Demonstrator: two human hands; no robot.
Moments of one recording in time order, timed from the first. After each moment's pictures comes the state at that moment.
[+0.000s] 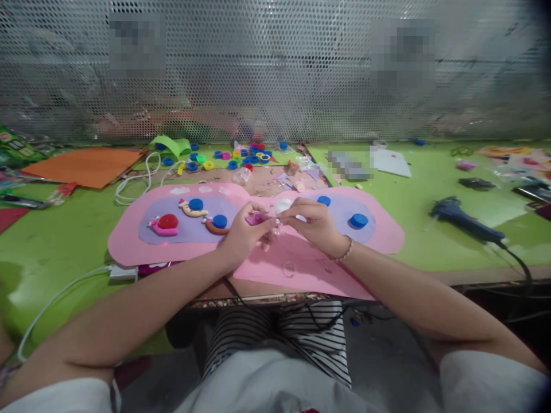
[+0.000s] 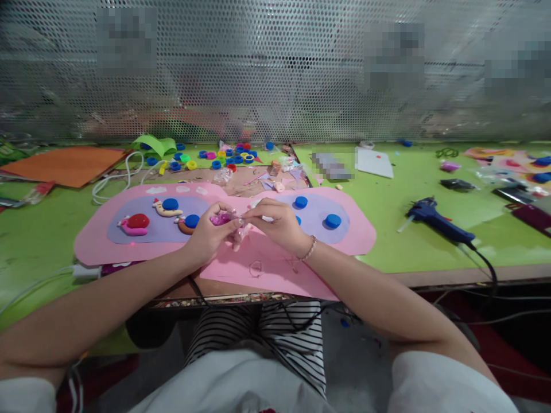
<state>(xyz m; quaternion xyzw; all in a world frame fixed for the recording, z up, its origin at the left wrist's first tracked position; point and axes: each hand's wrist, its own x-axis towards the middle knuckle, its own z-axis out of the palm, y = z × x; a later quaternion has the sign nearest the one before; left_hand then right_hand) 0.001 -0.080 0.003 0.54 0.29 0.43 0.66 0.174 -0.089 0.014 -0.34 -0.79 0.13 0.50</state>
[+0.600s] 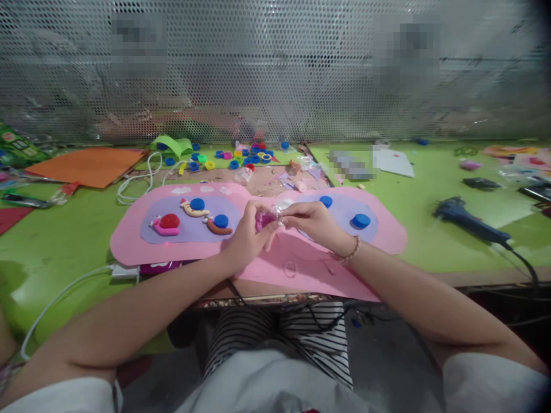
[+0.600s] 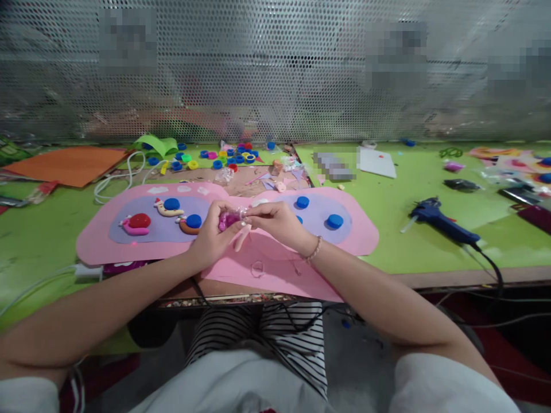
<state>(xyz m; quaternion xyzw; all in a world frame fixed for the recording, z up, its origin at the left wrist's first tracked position) -0.001 -0.086 0.007 0.65 0.35 0.48 0.47 0.170 -0.090 0.020 -0.43 -0.68 0.38 0.46</state>
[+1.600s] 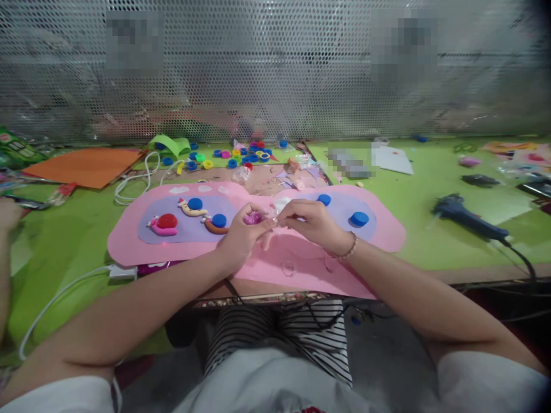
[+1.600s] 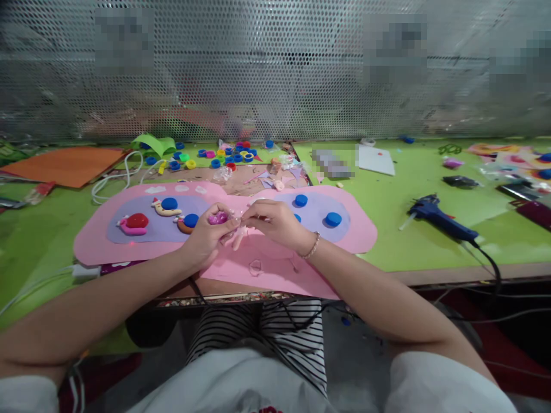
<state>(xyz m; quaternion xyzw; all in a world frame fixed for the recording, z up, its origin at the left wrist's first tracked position) 0.004 -0.084 0.005 0.50 0.28 0.47 0.67 0.177 -0.088 0.021 -0.32 -0.83 0.14 0.43</state>
